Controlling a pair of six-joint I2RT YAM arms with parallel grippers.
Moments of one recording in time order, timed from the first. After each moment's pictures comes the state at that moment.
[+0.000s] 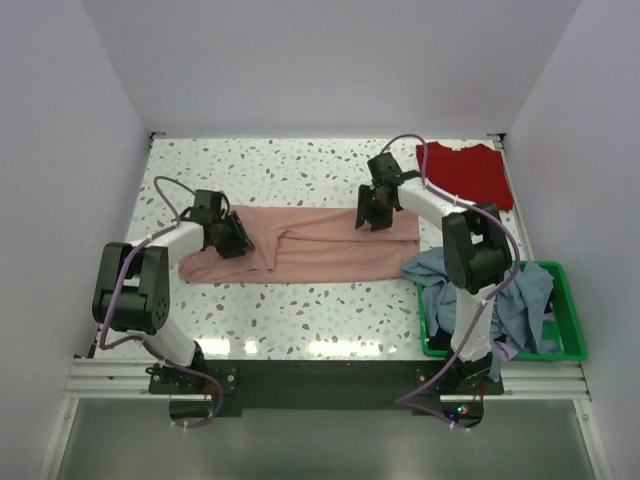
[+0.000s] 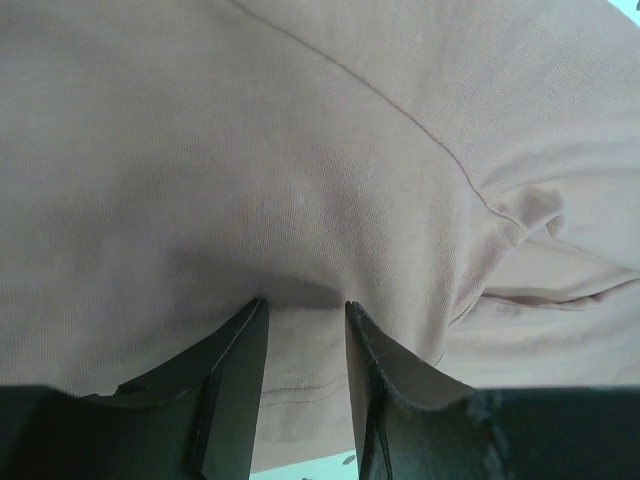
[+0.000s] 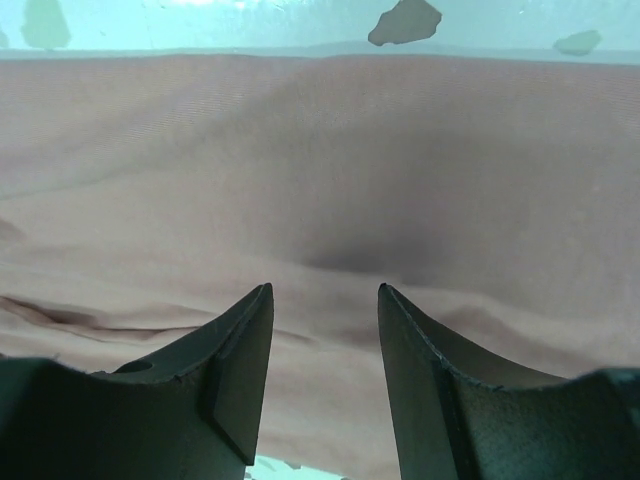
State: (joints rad) left arm -0.10 1.63 0.86 -0.28 0.20 -0.57; right arm 0.38 2.01 1.49 -0.61 -0.06 0.48
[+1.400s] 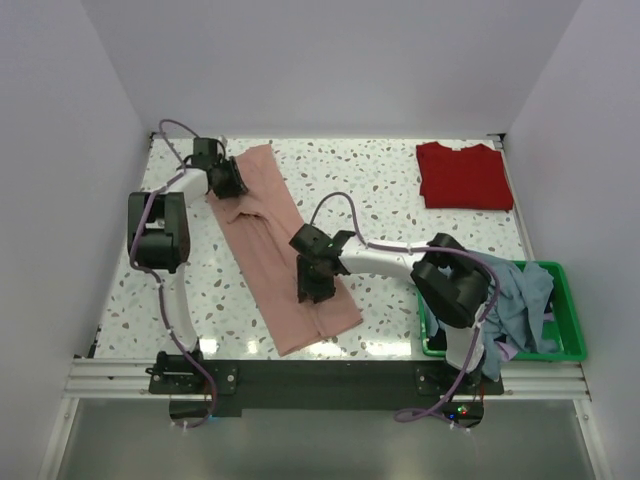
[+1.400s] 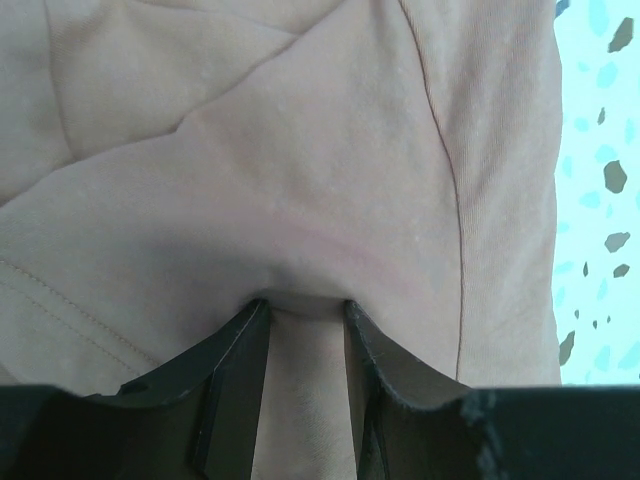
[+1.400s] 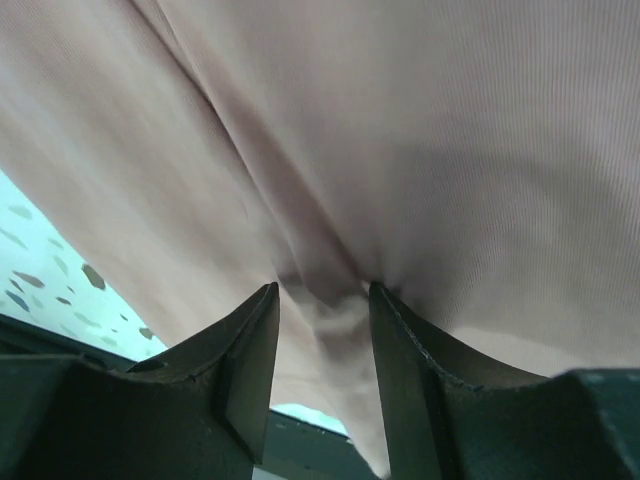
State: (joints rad) left arm 0.00 2.17 1.55 -0.28 0.21 -0.35; right arm 0.94 1.92 1.28 -0.57 -0.06 0.90
